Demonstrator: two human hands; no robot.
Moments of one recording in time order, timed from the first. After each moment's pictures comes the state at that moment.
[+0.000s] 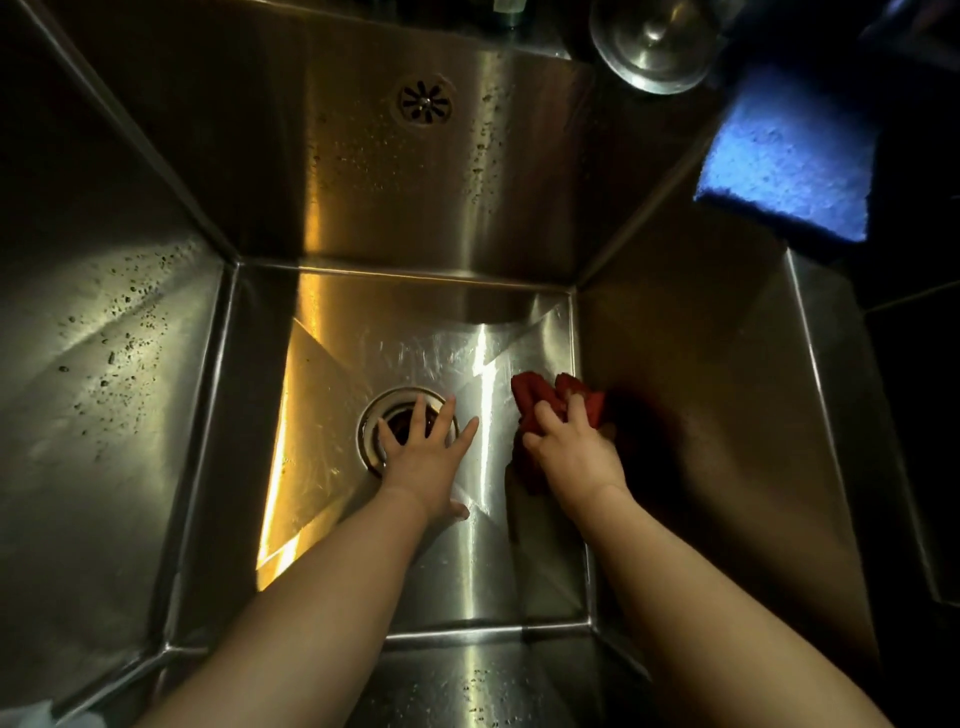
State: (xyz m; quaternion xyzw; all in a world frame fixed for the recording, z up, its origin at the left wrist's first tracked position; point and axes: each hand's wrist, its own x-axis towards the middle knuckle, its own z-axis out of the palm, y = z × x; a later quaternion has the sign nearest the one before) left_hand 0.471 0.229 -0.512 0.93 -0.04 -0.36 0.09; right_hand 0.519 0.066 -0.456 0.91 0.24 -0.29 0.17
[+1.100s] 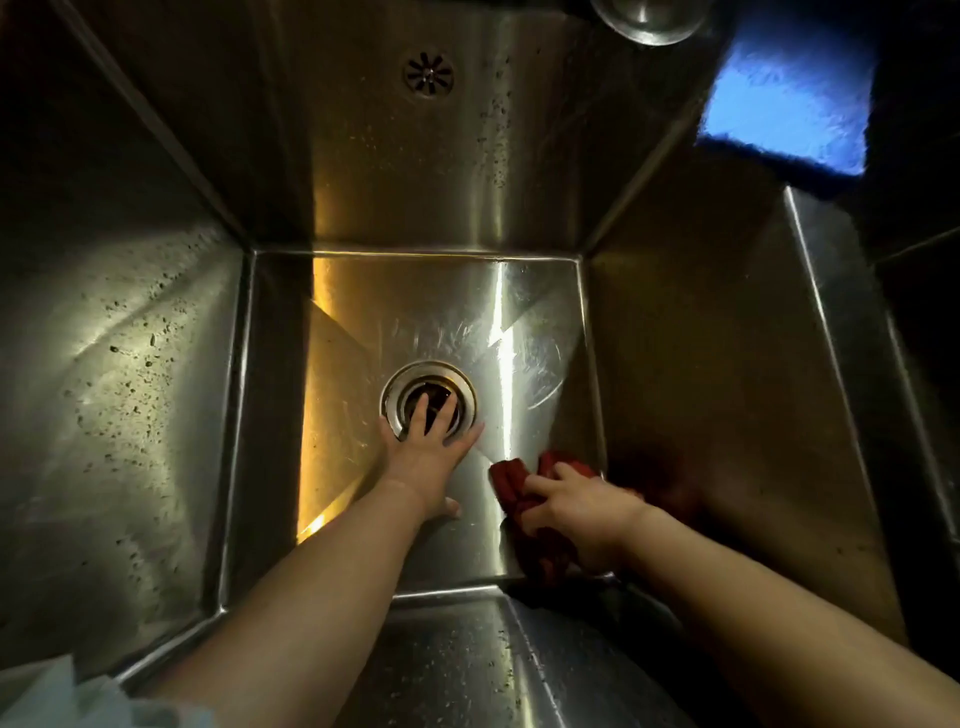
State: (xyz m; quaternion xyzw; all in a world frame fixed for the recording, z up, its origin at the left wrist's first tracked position) left_hand 0.439 0.251 -0.504 0.92 -0.08 -0.38 0.05; right_hand 0.465 0.048 -0.447 0.77 0.43 -0.47 0.06
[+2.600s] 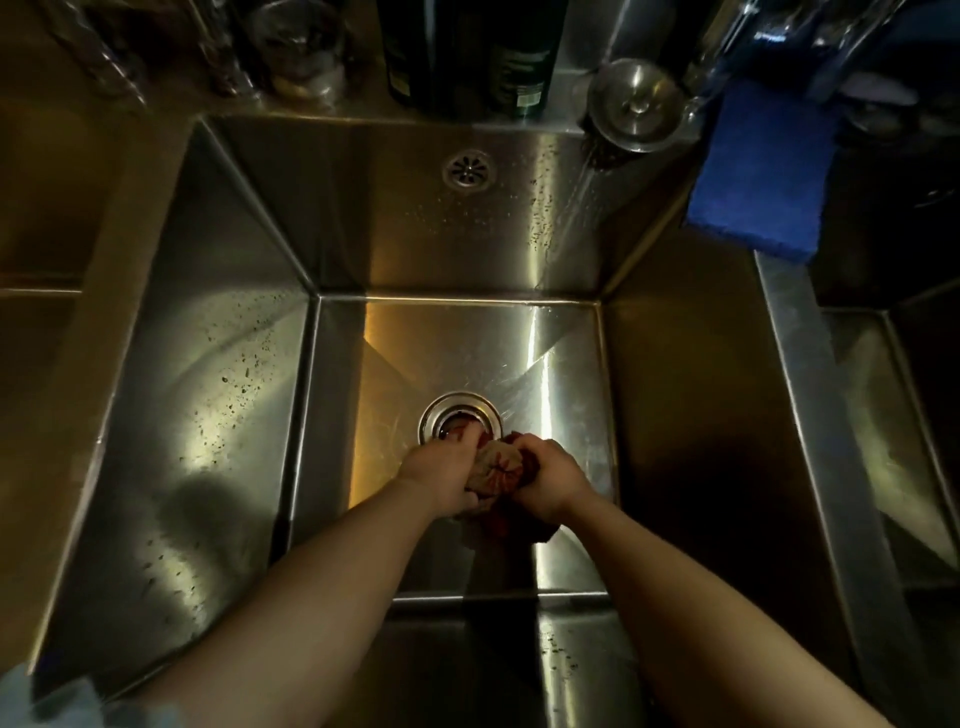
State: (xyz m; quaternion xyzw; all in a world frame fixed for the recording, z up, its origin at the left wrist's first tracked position) left_hand 0.447 0.270 -0.437 0.93 -0.03 -0.32 0.17; right_hand 0.476 0.108 -0.446 0.87 0.07 -0.37 -0.31
